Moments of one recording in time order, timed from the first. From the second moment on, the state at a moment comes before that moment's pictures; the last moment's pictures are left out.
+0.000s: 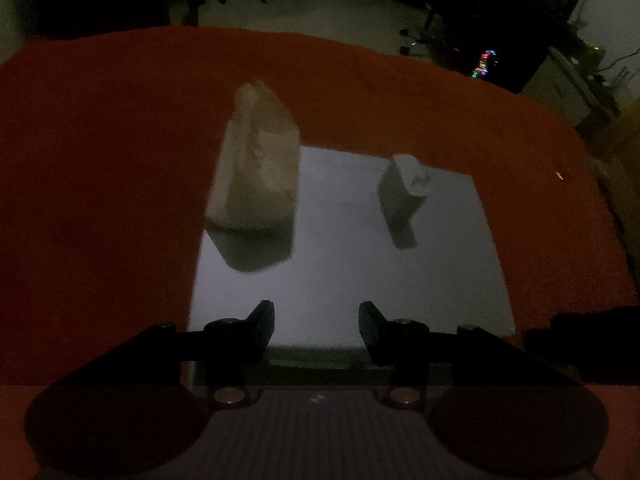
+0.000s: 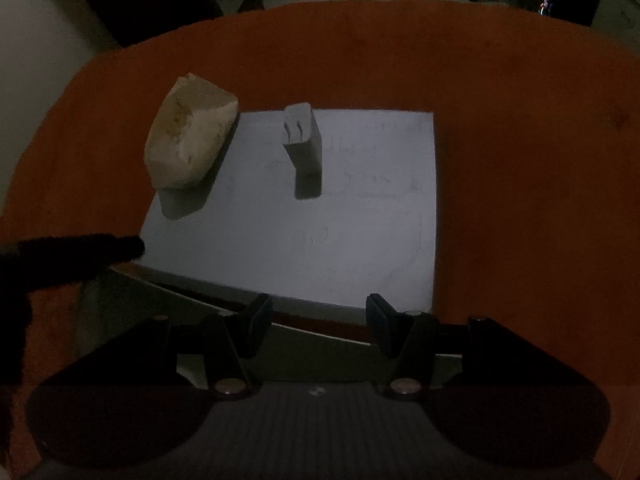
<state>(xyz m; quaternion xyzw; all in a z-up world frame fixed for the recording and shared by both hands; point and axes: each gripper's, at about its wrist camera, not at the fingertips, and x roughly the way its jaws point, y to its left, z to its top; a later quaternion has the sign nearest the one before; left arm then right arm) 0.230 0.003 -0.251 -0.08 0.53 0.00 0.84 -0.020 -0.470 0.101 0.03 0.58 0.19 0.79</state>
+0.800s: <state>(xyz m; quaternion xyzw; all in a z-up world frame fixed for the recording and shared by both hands) 0.323 0.046 -0.293 -0.16 0.52 -0.01 0.84 0.092 -0.413 0.048 0.06 0.60 0.17 0.78</state>
